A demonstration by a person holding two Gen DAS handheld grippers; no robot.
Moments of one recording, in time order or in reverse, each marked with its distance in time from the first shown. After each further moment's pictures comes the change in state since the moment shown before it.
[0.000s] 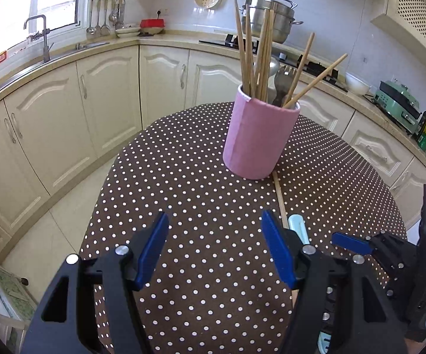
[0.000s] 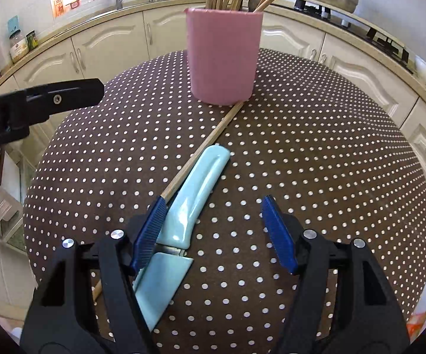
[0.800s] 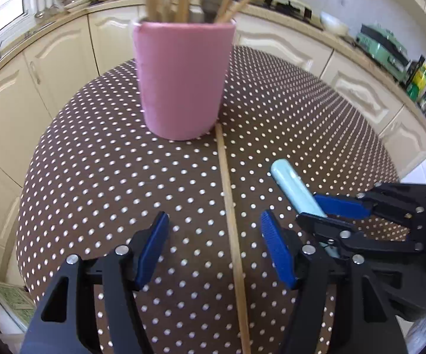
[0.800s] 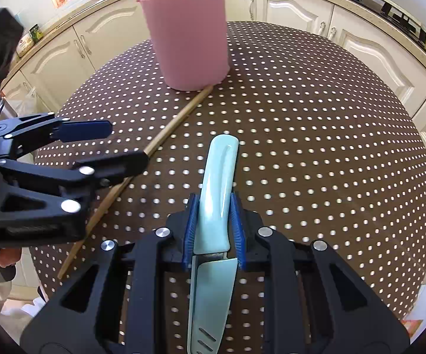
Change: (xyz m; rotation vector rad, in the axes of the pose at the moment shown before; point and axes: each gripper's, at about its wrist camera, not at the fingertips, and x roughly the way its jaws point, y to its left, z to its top) left arm 0.077 -0.071 0.005 0.146 0.268 -0.079; right arm 0.011 -0.076 0.032 0.002 0.149 0.097
